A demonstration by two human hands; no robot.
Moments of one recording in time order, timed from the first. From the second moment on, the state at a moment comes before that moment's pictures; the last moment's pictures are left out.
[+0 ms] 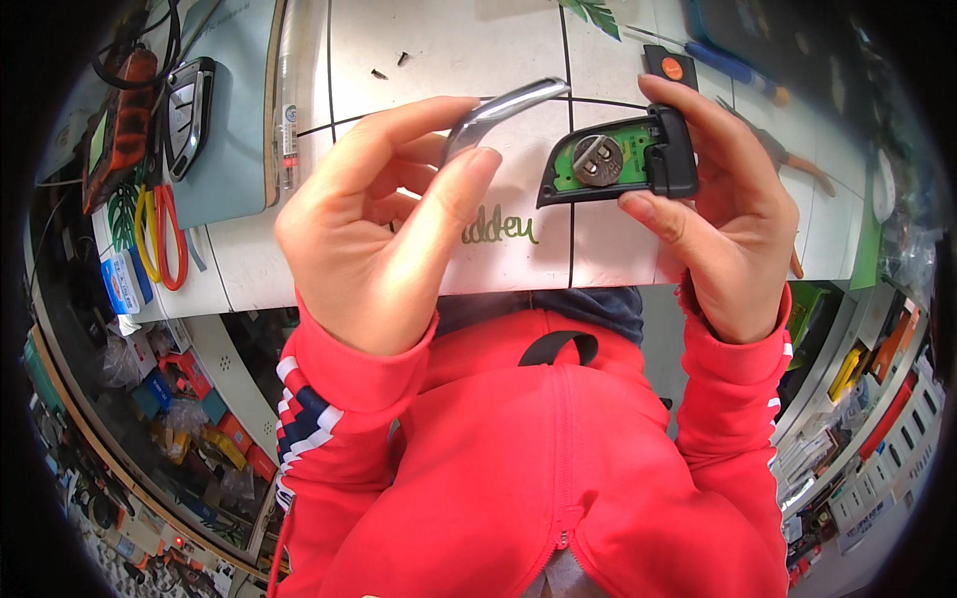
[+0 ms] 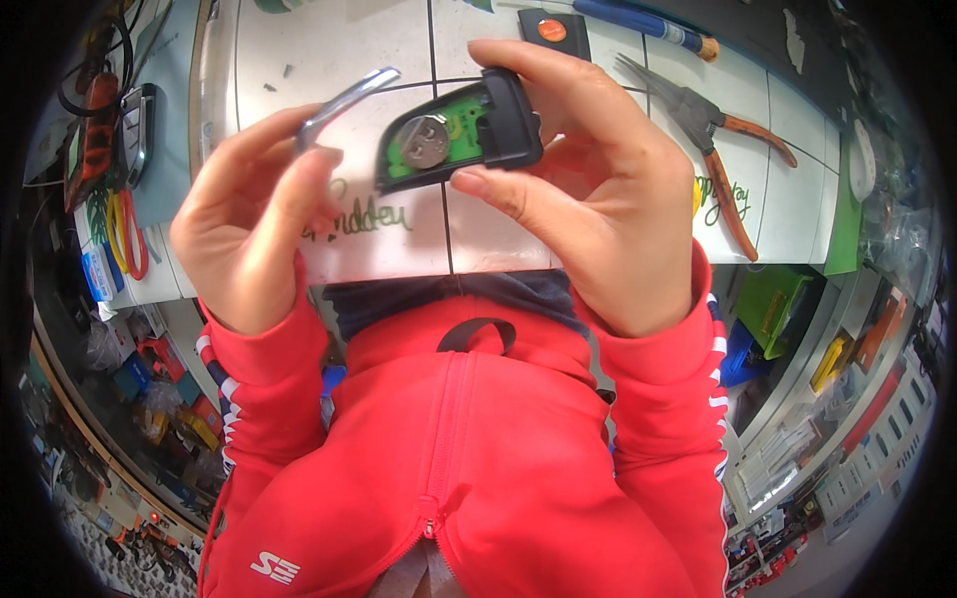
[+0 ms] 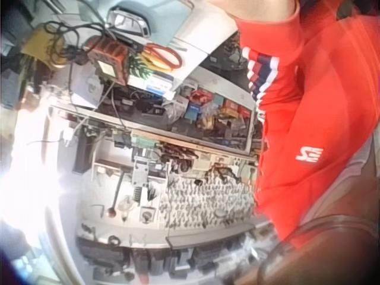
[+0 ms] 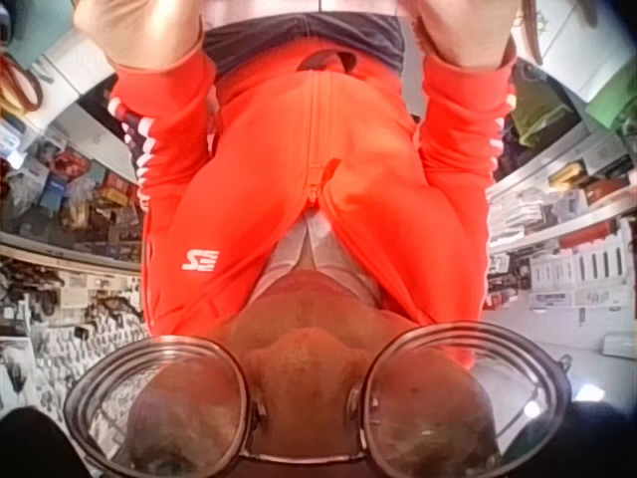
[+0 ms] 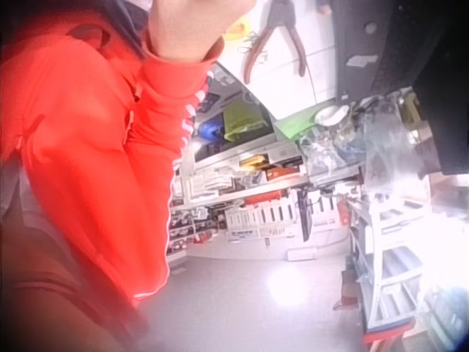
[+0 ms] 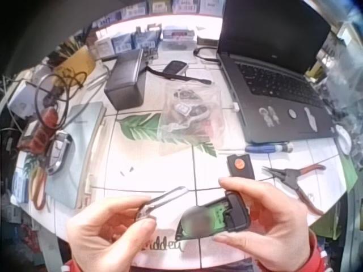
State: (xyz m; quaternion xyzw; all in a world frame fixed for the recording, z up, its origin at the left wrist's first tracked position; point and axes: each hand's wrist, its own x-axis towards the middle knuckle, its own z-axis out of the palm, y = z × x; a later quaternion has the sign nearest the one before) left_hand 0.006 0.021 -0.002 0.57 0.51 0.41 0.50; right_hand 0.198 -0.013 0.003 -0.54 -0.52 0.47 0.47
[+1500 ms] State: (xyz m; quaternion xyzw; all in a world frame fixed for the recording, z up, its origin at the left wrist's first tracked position) left_hand 0.000 0.107 0.023 0.95 0.16 0.21 0.18; right_hand 0.228 -0.005 0.021 -0.51 -0.50 0.60 0.36
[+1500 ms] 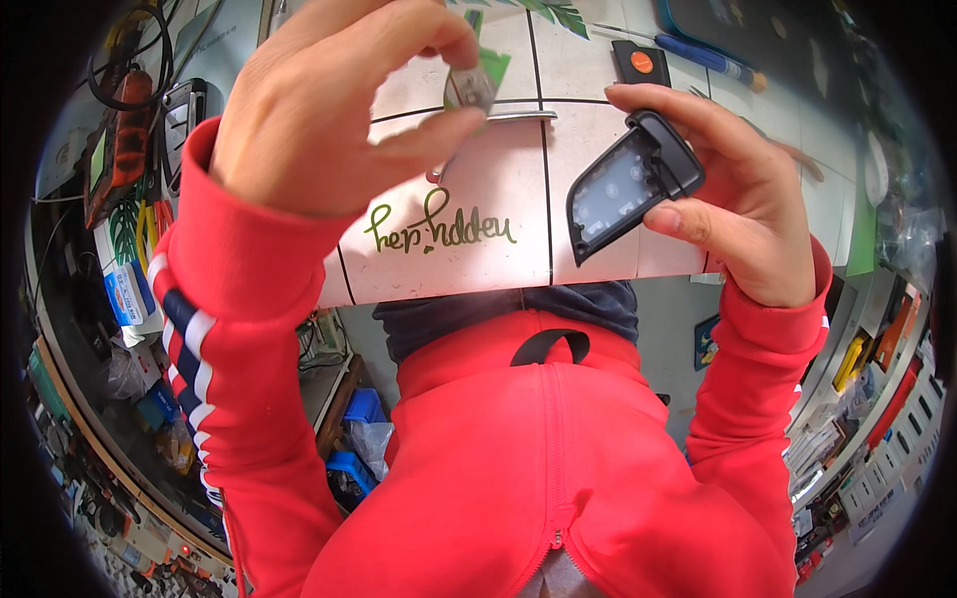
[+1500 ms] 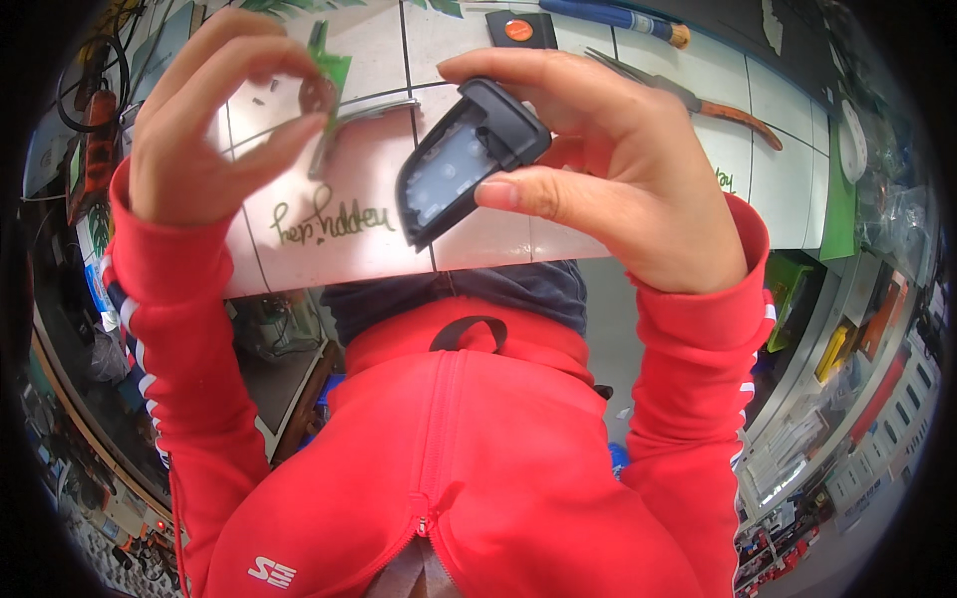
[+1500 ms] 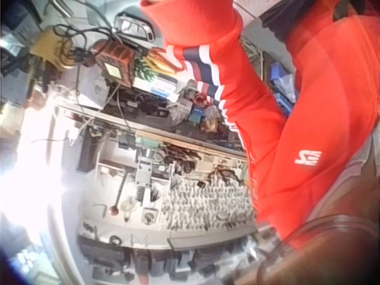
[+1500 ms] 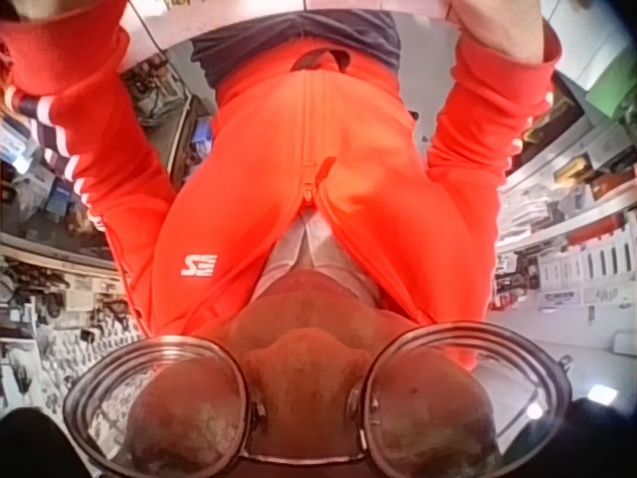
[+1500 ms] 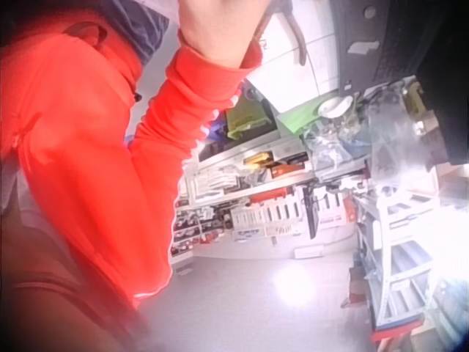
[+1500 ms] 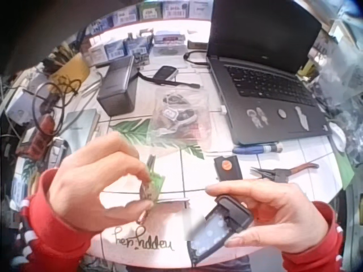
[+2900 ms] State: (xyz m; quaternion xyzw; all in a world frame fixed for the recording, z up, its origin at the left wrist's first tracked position) left_hand 0.024 0.005 0.001 0.23 0.24 0.31 0.89; right_hand 0.202 -0.035 0.024 -0.60 -0.51 0.41 0.46
